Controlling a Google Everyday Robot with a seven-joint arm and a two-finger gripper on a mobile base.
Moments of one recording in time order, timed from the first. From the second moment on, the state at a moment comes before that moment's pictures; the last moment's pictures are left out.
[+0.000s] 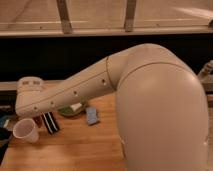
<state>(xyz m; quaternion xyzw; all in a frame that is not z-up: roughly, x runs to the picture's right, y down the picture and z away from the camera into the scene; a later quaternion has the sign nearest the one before) -0.347 0.096 0.664 -0.21 -0.15 0.35 0.90</state>
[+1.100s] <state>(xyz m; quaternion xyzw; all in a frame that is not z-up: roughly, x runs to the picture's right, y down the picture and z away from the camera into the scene) -0.409 0.100 0.654 -0.23 -0.18 0.31 0.90</state>
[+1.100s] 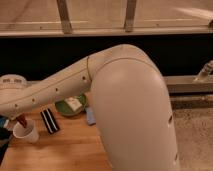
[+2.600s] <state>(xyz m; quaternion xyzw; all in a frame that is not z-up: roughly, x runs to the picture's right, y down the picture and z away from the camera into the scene) -0.435 0.109 0.675 -0.25 -0.18 0.29 0.91</state>
